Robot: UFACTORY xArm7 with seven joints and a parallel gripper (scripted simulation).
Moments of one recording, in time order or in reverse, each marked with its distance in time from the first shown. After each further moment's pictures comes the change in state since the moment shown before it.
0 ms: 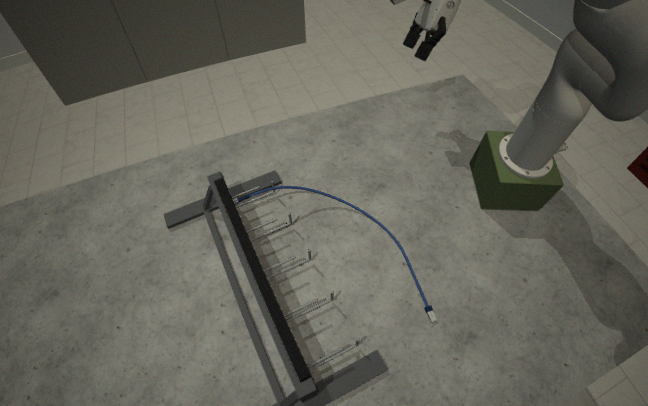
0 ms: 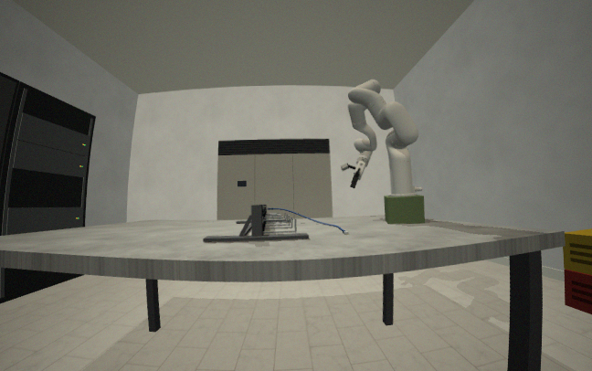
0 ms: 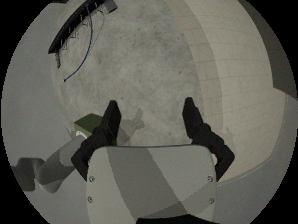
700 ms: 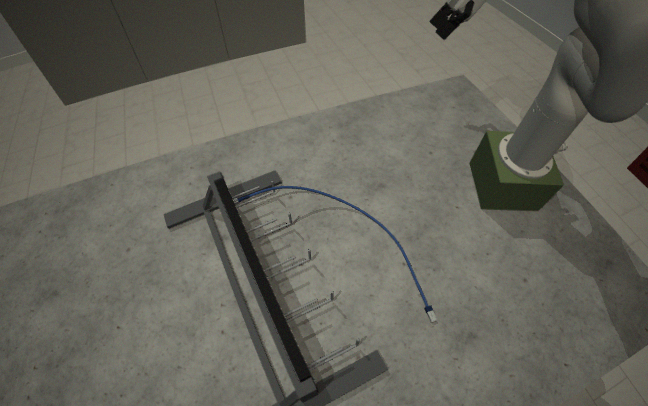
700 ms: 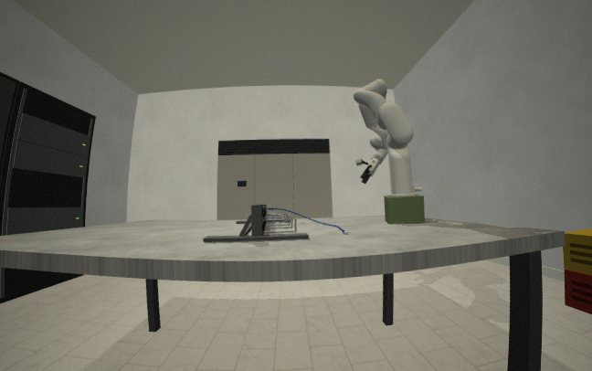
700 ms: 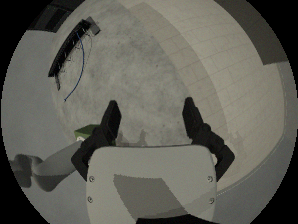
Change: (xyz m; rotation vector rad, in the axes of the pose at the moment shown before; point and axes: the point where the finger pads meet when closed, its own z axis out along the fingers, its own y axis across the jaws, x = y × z) arm -0.049 0.038 -0.068 -0.122 0.218 0.170
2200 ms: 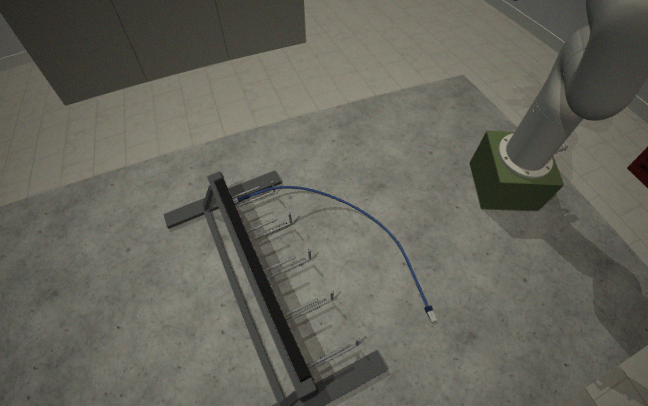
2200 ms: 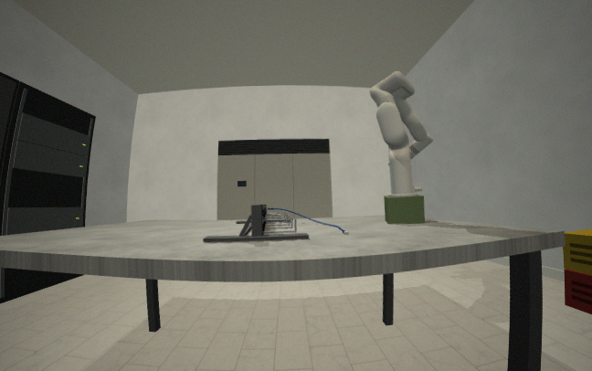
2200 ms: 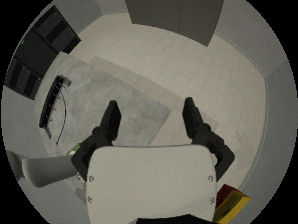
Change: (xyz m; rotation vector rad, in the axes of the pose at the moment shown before) arm -0.107 0.057 -0.198 -0.465 0.457 0.233
